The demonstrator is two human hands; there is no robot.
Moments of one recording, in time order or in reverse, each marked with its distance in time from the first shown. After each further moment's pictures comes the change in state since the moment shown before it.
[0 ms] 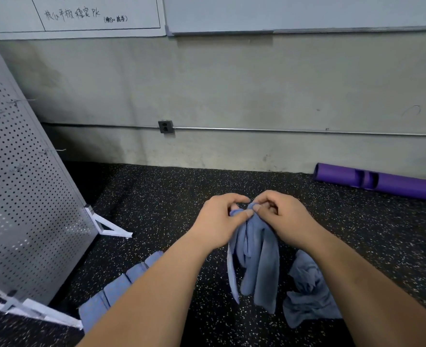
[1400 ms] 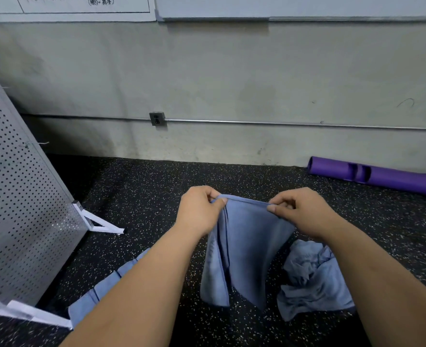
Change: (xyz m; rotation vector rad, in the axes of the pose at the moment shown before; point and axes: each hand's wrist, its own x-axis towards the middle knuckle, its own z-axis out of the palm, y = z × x) left_hand 0.018 -0.017 -0.010 0.101 0.208 -0.291; right_hand 0.007 0.035 -0.037 -0.255 -0.010 0.094
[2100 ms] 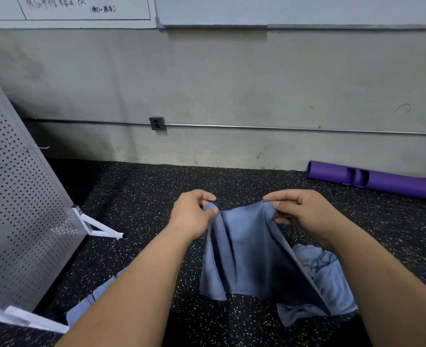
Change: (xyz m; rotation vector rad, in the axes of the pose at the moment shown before) left_hand 0.003 -0.015 -0.012 -0.110 -0.068 -0.067; right_hand -0.009 -0.014 -0.004 0.796 -0.077 0.196
